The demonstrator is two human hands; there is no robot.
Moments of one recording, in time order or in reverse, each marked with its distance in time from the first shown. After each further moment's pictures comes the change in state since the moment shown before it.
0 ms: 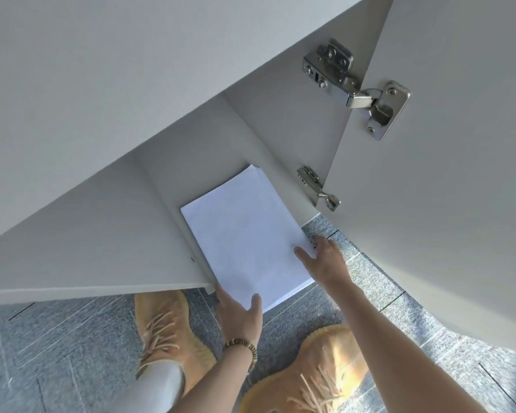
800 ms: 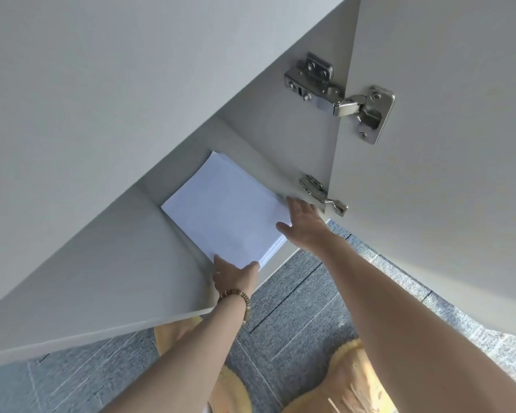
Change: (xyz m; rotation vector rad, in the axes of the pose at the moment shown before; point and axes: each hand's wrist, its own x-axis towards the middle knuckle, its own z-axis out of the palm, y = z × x) left_hand 0.085 0.072 -0.027 0.059 0.001 -0.023; right_hand 0.053 -0.089 -0.020 -0.192 -0.092 -0.246
